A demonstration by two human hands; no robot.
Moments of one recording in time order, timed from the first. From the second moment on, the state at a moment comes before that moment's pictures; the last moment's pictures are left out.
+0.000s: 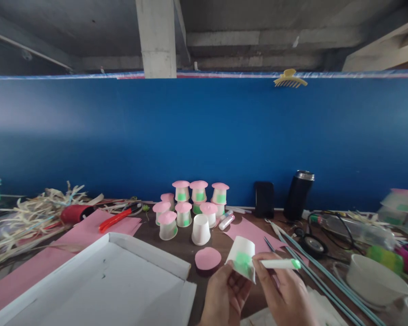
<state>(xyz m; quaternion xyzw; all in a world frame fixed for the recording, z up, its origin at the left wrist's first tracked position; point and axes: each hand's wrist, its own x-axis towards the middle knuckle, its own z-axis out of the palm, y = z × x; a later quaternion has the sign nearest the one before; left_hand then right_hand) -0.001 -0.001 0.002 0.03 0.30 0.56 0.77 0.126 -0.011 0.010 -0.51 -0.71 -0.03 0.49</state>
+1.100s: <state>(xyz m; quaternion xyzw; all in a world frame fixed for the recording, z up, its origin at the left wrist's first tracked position) 0.001 -0.004 0.004 0.09 0.26 0.57 0.78 0.123 -0.012 0.018 -0.53 -0.69 -0.03 0.50</state>
